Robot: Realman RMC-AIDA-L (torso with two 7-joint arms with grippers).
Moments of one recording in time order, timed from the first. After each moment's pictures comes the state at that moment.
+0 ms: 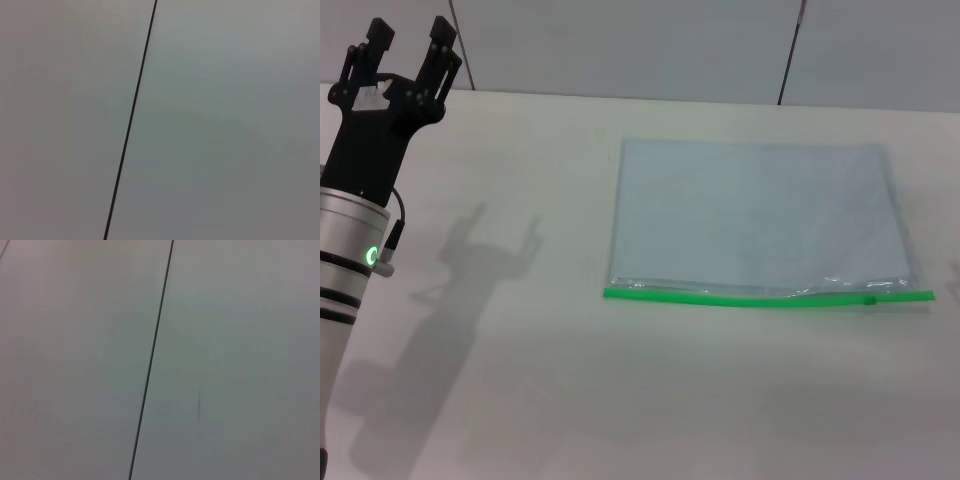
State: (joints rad) left arm -0.56 -2.04 0.04 -0.21 1.33 1.54 -0.31; right arm 0.39 2.03 -2.48 -0.24 1.00 -1.53 -0.06
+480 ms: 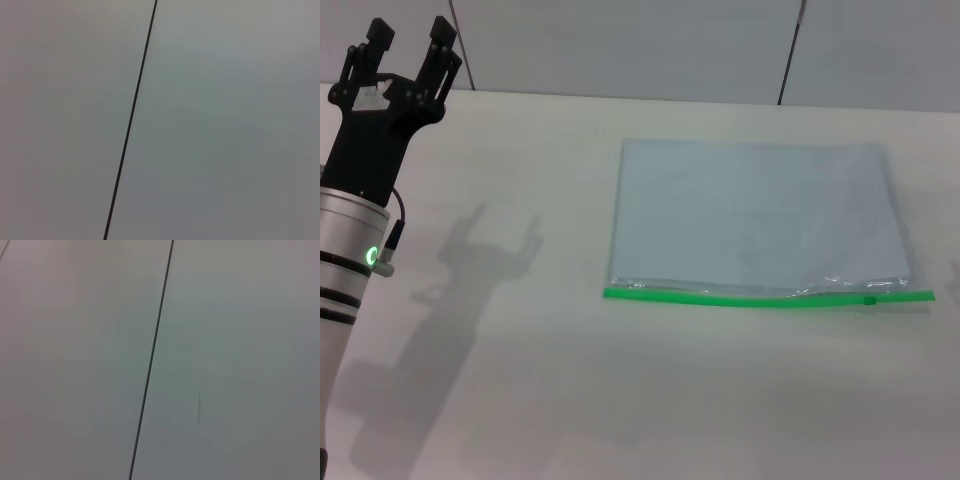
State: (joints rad) left arm -0.56 -2.04 0.04 -0.21 1.33 1.54 -0.31; right arm 0.39 2.03 -2.48 -0.25 1.00 -1.53 -0.06
